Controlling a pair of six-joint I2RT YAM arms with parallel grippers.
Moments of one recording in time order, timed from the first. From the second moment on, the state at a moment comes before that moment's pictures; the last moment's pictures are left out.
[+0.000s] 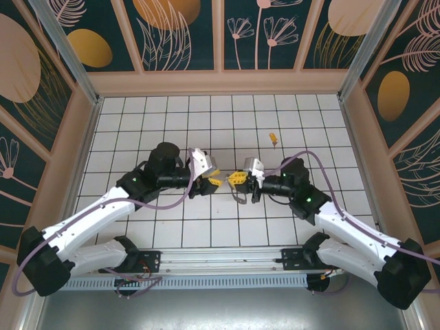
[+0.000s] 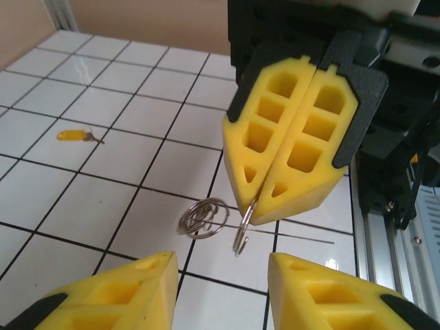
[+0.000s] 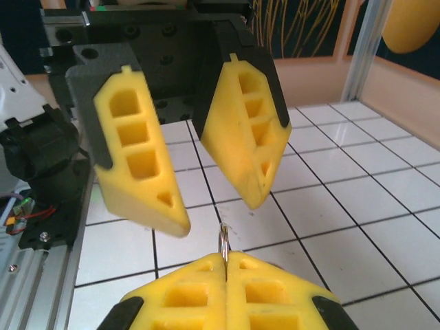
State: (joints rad) left arm -0.75 1.08 0.84 -0.21 0.55 0.20; right arm 0.70 0.90 0.51 0.23 -0.66 -0.16
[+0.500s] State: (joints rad) left arm -0.75 0.99 0.79 -0.04 0.66 0.12; right arm 0.64 0.98 0.26 1.08 -0.79 0.20
